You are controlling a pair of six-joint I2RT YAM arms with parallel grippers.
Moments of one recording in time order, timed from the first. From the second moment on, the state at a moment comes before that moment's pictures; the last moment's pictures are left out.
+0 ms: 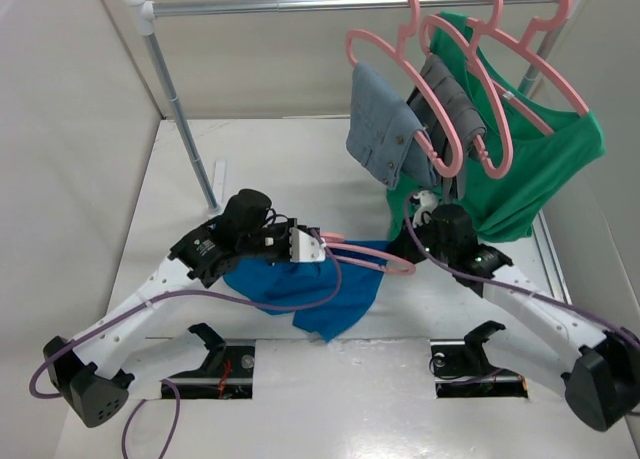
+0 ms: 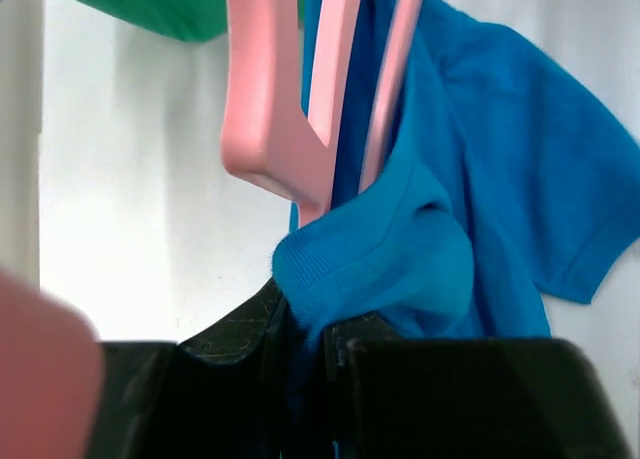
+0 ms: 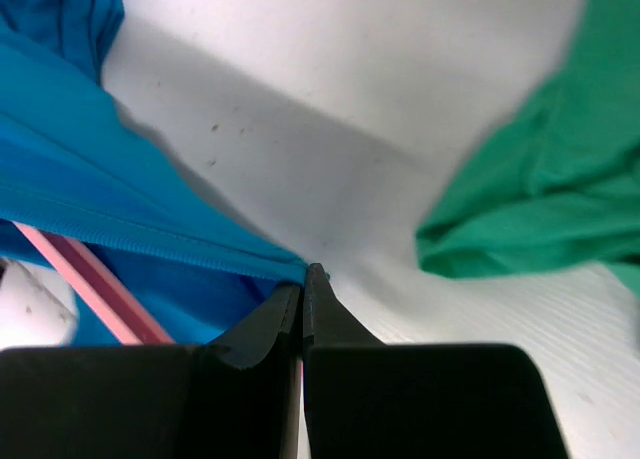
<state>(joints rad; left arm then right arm) -0.71 0.97 0.97 -0.69 0.40 0.87 0.51 1.01 0.58 -0.19 -0.21 0.28</state>
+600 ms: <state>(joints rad) -0.68 0.94 0.86 -0.53 0.26 0.74 0.40 0.89 0.59 -0.32 -0.22 0.33</state>
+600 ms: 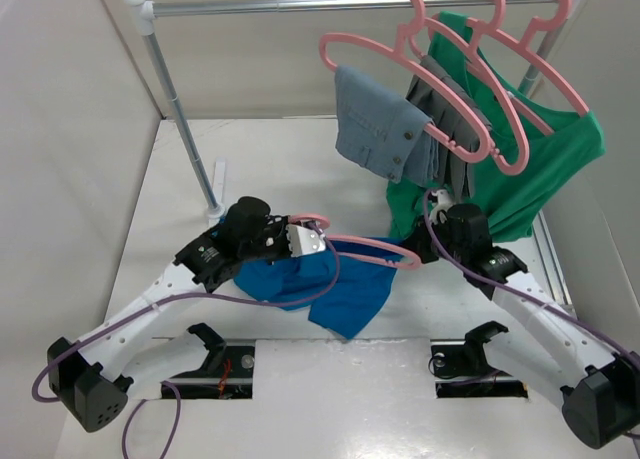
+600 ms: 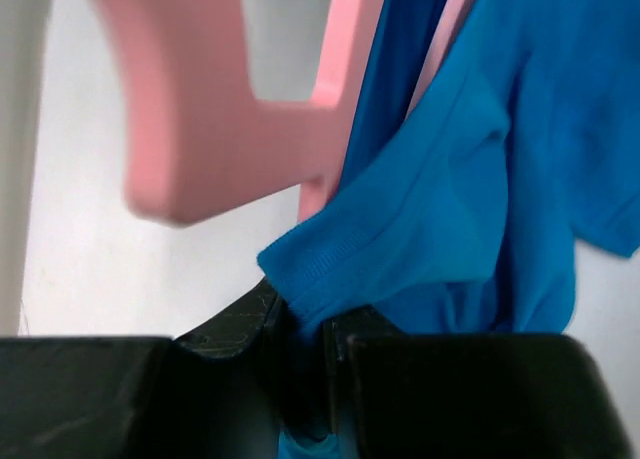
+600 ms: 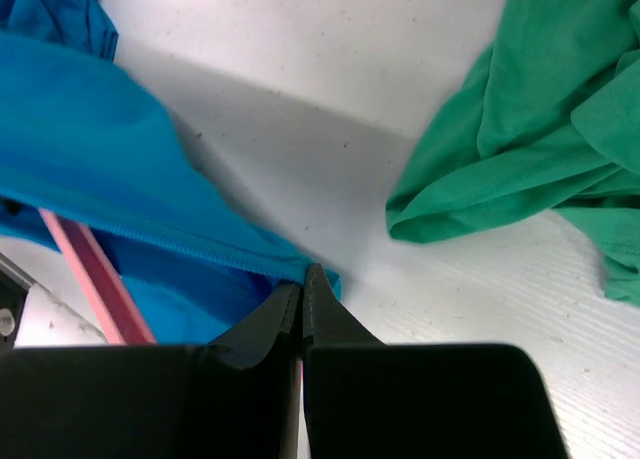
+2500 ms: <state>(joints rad) -0.68 1.14 0.87 -0.61 -0.04 0.90 0.70 1.02 0.91 -0.54 -0.07 0.14</state>
